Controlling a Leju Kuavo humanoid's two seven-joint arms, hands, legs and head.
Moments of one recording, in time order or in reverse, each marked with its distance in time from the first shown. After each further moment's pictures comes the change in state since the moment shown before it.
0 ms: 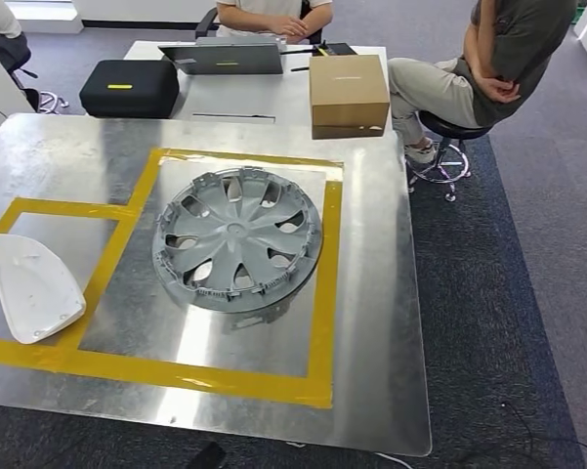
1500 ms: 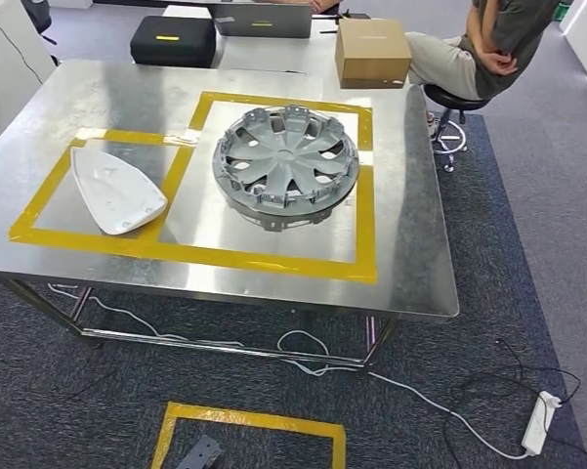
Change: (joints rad) left arm -0.026 0.048 -0.027 0.095 0.164 0.003 0.021; right arm -0.012 -0.045 -0.200 -0.092 0.307 0.068 -0.064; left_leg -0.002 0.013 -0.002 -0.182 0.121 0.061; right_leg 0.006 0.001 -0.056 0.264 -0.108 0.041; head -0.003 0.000
